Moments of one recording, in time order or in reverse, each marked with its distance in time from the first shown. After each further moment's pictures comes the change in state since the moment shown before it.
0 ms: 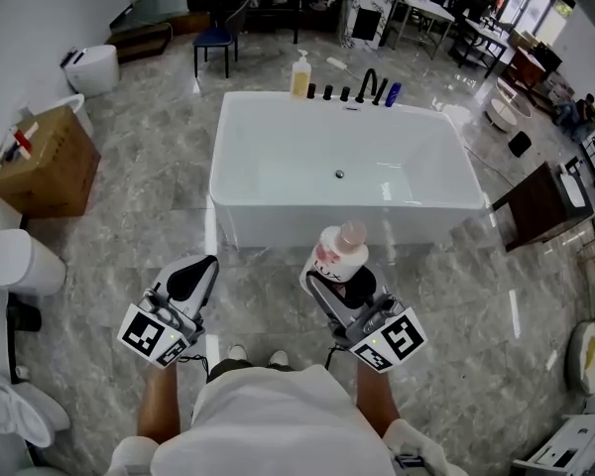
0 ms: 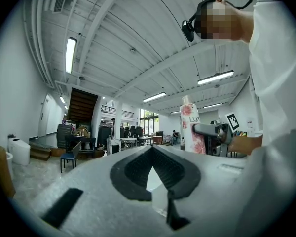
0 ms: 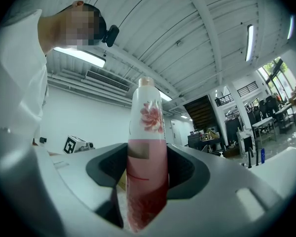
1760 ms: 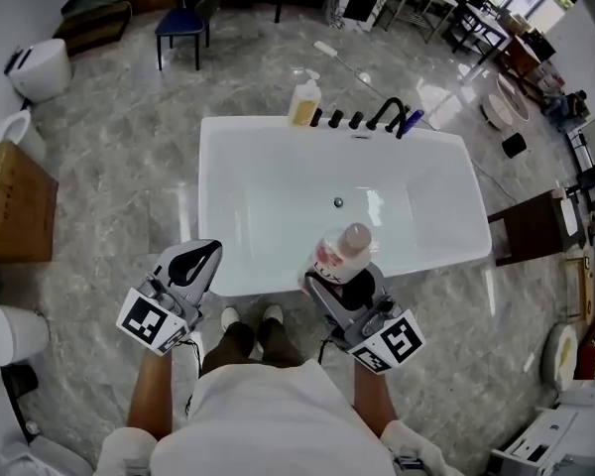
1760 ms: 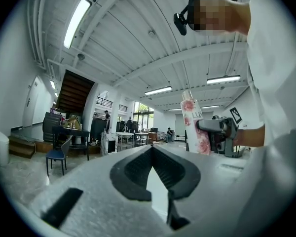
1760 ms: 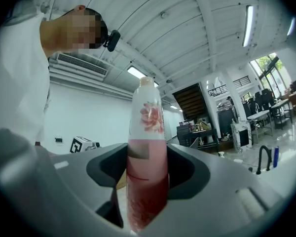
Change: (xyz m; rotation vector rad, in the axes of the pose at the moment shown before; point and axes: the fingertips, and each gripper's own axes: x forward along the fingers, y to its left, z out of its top) left arm 0.274 0.412 -0.049 -0.050 0.044 -0.131; right arm 0.368 -0.285 -0.073 0.032 0.104 -0.108
